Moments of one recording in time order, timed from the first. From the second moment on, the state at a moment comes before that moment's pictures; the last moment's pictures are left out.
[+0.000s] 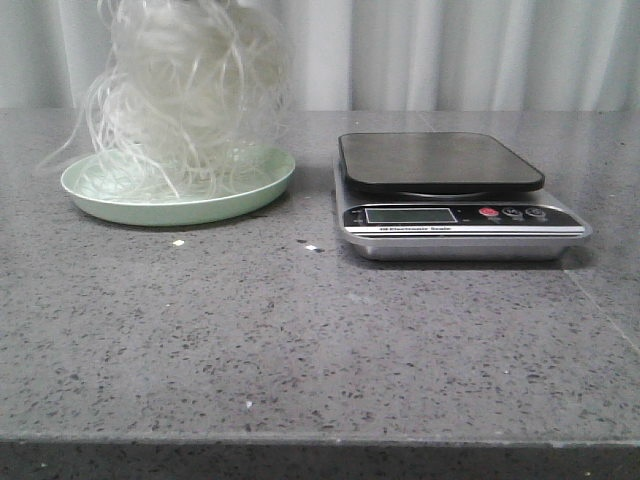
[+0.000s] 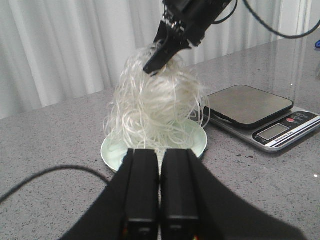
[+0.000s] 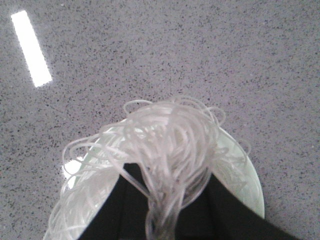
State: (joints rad) left arm -0.66 0.12 -0.40 0.35 0.46 -0.21; right arm 0.60 2.00 -2.05 0.45 0.91 -0.55
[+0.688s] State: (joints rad) left arm -0.66 0.12 -0.40 0.35 0.46 -0.21; right arm 0.63 2.10 -2.05 0.44 0.93 -0.55
